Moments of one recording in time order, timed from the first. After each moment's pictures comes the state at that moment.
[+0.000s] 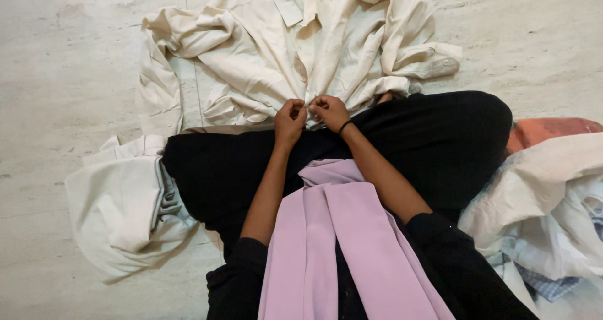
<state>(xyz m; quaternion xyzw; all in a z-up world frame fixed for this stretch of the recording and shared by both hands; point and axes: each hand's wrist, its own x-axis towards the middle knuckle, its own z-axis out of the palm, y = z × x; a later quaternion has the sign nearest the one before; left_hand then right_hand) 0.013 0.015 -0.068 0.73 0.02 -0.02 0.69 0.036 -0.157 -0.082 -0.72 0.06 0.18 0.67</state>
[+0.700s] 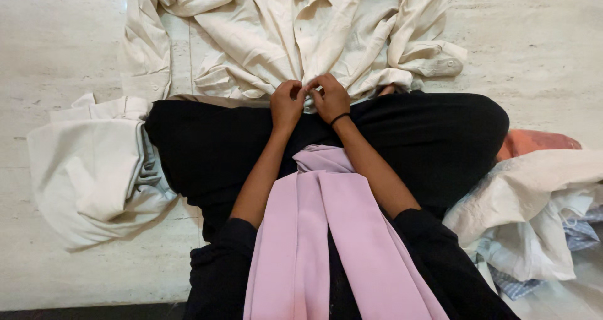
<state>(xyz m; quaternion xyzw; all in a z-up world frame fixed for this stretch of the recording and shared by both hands) 0.007 0.007 -0.050 0.84 0.01 0.16 0.52 0.013 -0.139 -0.007 -0.90 -0.07 -0.04 0.43</state>
